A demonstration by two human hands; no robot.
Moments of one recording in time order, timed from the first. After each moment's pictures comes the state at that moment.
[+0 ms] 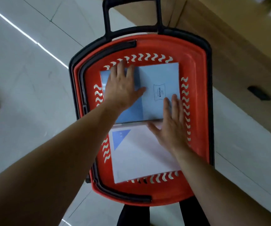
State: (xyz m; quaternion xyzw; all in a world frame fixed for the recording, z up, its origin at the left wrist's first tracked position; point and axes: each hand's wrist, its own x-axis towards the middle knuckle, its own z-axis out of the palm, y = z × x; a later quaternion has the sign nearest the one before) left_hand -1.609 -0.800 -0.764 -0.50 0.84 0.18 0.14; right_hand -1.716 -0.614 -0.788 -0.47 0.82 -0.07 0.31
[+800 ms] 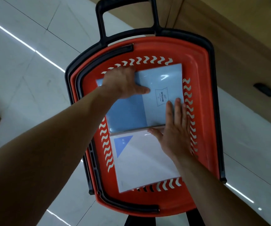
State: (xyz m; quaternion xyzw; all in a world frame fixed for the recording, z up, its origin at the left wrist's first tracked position) left_hand -1.626 -0.853 -0.773 -0.42 0.84 0.23 0.26; right_hand -1.706 -0.606 -0.808 -0.46 0.84 -0.06 0.26
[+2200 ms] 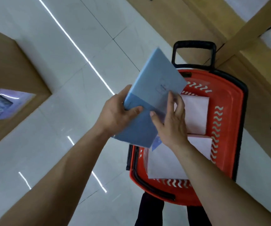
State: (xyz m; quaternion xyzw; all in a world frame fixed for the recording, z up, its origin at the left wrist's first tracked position) left_hand -1.438 -0.798 -0.587 -0.58 0.68 0.44 -0.08; right_hand -1.614 -0.715 -0.665 -0.52 0.75 -0.23 0.34
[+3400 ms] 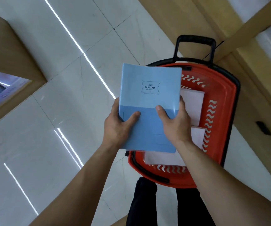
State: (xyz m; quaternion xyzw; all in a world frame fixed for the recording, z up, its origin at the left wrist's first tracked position) left_hand -1.424 -0.710 -0.600 -0.72 0.46 0.49 -0.17; right_hand -1.609 -0.688 -0.625 -0.34 0.74 -0.34 0.47
